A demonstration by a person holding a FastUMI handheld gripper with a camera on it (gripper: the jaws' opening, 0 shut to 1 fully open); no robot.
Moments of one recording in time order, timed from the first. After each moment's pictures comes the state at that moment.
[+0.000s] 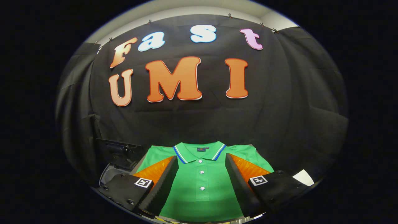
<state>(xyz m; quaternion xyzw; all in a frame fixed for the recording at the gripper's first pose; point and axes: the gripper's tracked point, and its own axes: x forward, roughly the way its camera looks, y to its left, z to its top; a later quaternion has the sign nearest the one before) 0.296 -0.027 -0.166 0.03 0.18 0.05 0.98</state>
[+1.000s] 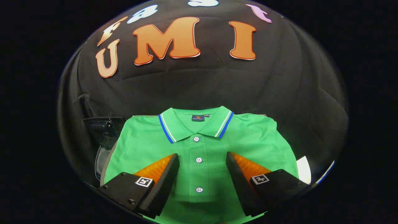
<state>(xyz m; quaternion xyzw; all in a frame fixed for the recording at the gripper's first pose) 0.330 -0.024 -0.255 0.02 0.34 0.04 0.94</state>
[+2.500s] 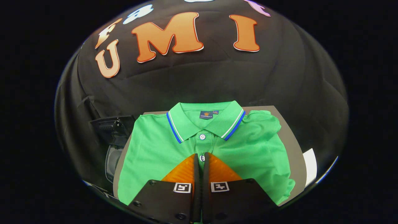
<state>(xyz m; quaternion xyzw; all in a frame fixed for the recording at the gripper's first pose) 0.338 -0.001 -0.246 0.06 0.37 0.06 0.93</state>
